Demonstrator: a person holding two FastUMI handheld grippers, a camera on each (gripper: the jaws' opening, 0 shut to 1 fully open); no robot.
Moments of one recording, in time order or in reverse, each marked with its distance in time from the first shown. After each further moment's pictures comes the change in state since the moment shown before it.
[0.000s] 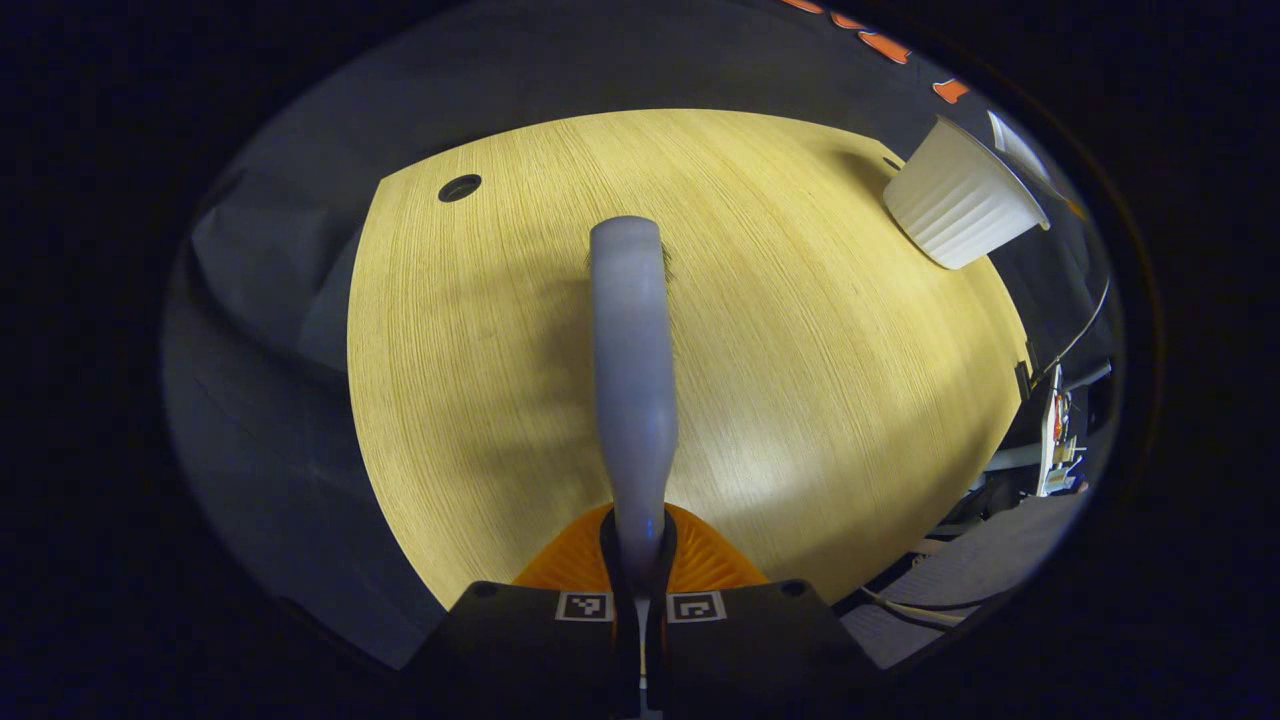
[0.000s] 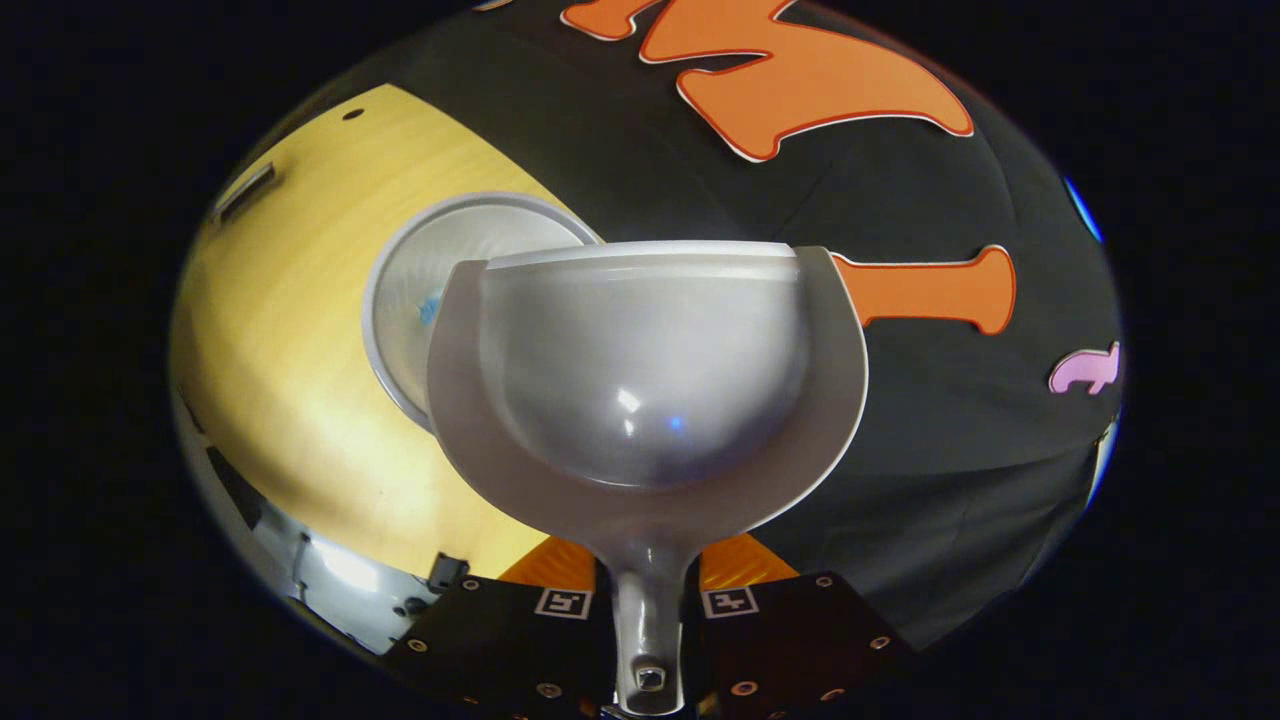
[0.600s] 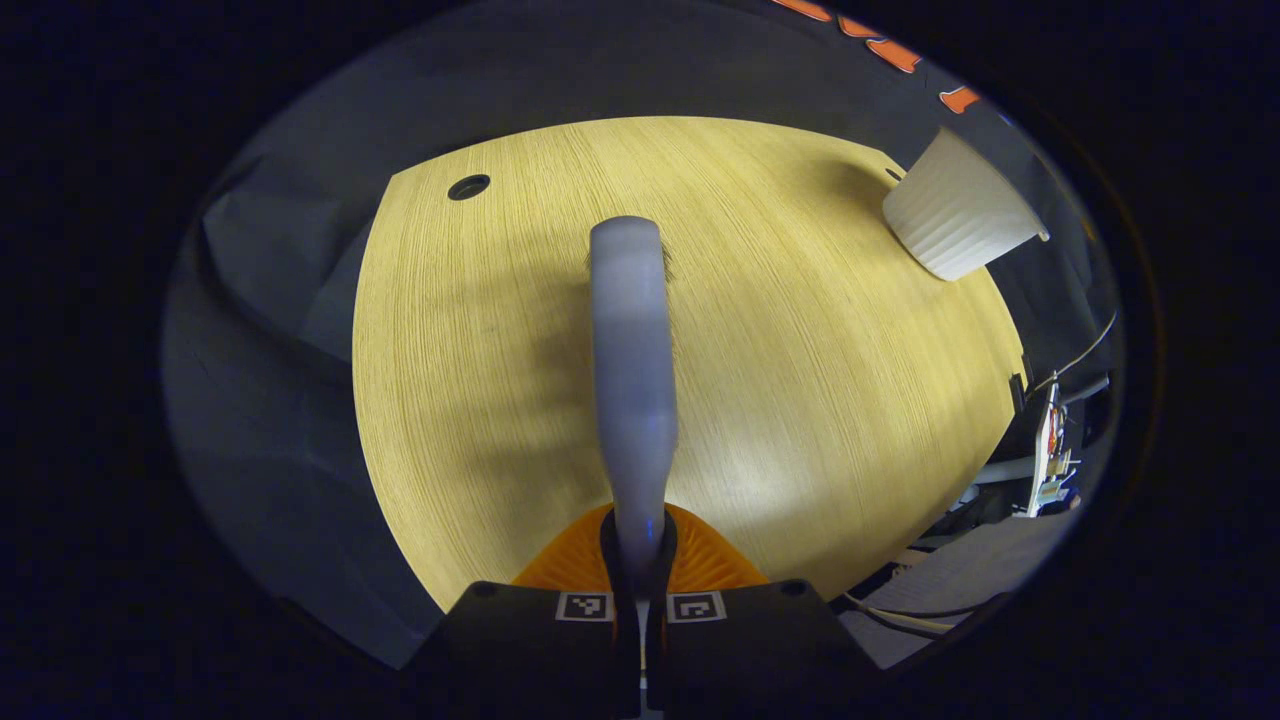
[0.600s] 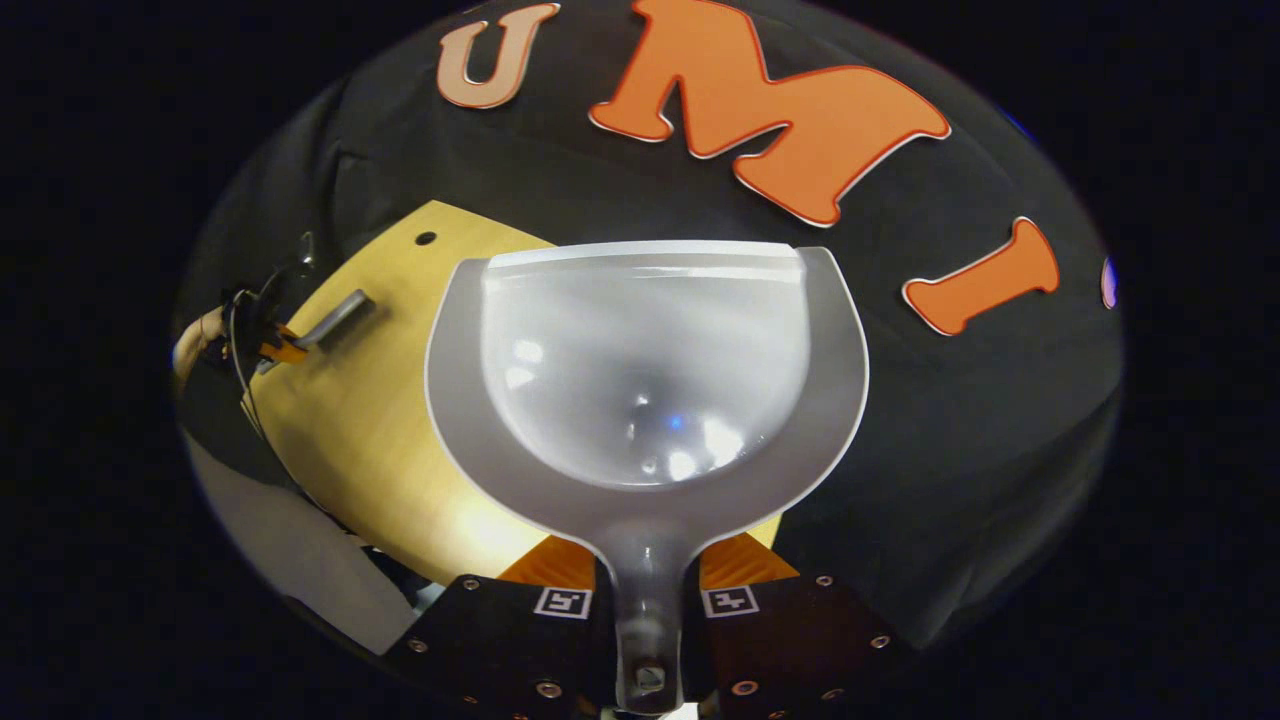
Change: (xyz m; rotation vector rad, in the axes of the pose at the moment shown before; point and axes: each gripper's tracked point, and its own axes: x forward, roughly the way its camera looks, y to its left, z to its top) left arm -0.011 0.006 0.000 -0.031 -0.030 -0.013; right arm -0.085 0.126 0.058 0.217 -0.241 0.404
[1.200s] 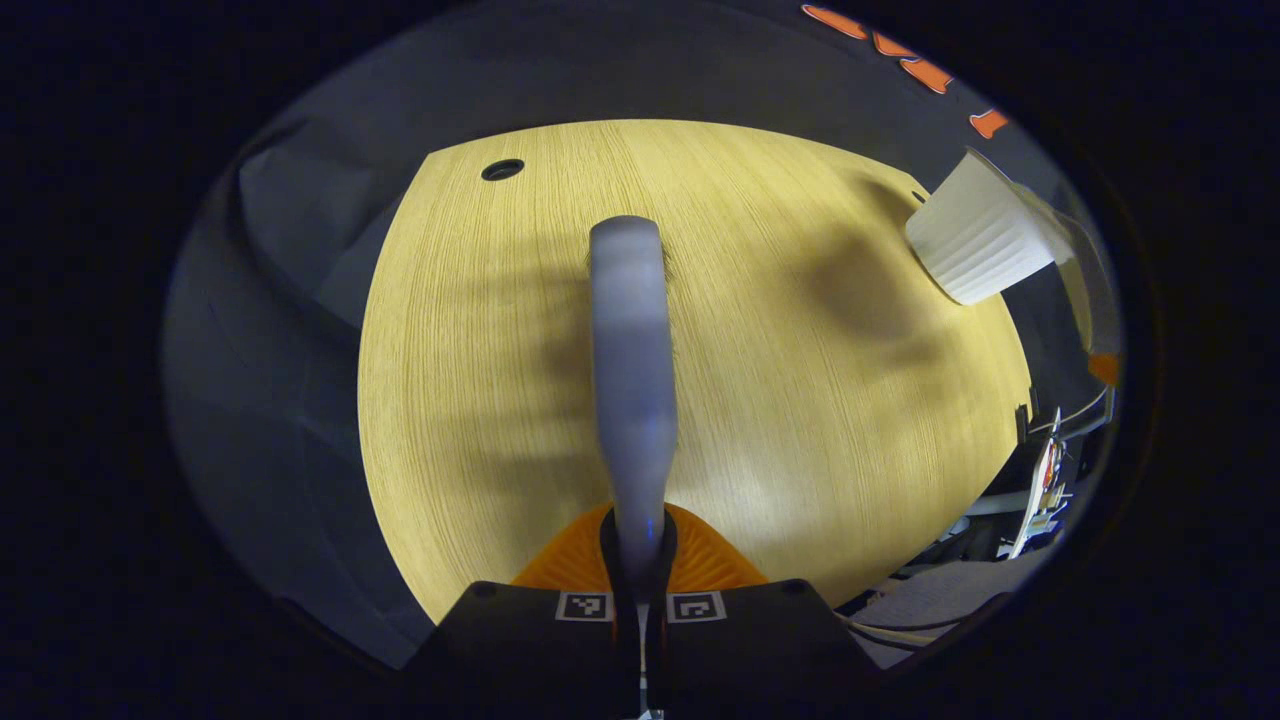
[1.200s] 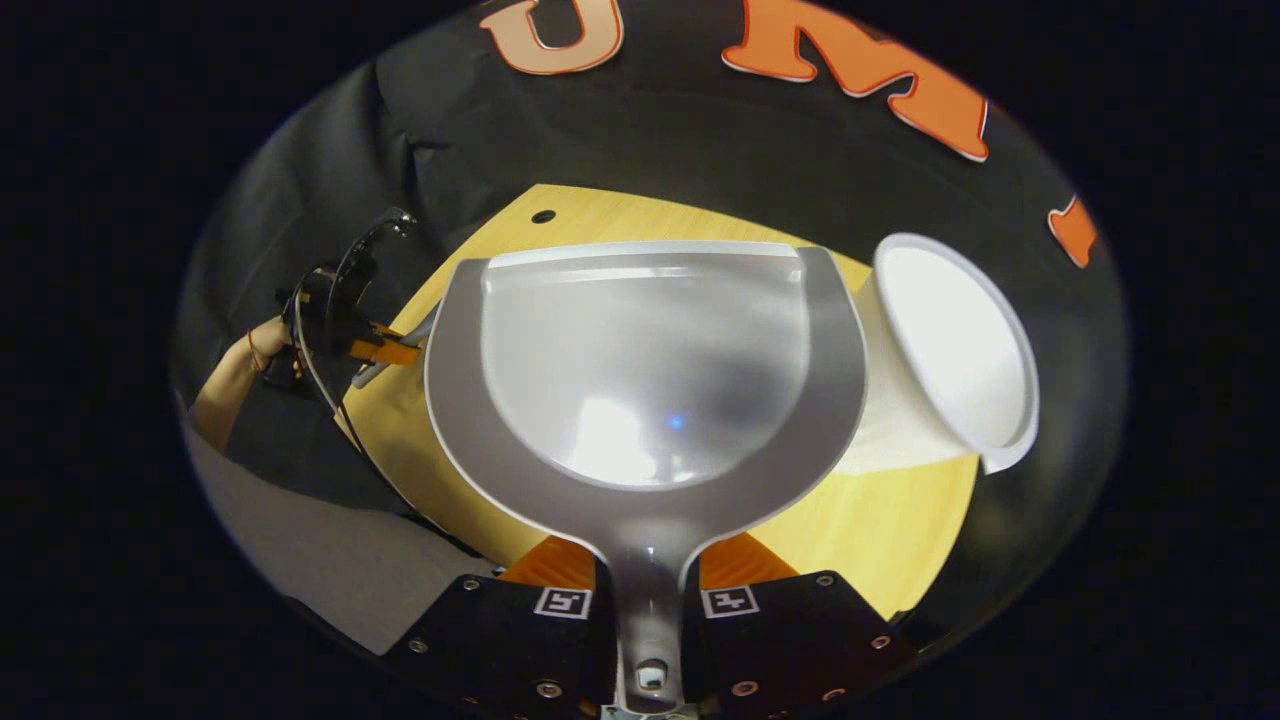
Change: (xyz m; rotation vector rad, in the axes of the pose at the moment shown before) left arm 0.014 -0.013 0.002 -0.095 -0.031 0.027; right arm 0.095 0.193 -0.049 0.129 0.060 0.284
